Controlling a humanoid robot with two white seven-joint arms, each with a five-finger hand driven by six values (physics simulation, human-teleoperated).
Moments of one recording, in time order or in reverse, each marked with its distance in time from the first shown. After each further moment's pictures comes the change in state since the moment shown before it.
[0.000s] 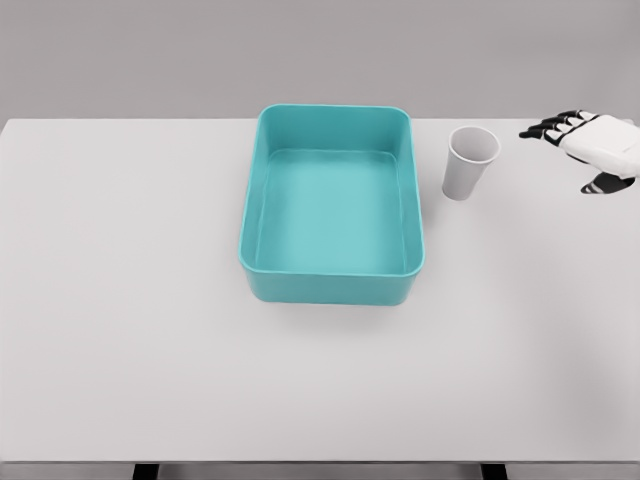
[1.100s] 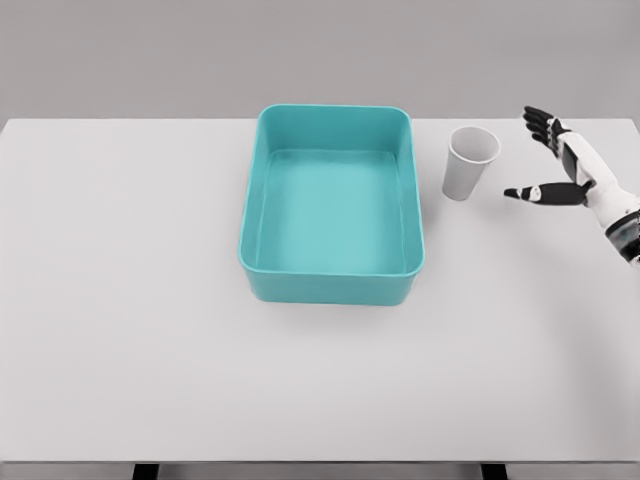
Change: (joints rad) left arm 0.000 0.000 0.000 0.000 0.000 0.000 0.000; right arm 0.253 0.245 -0.175 0.146 -1.033 -0.003 -0.002
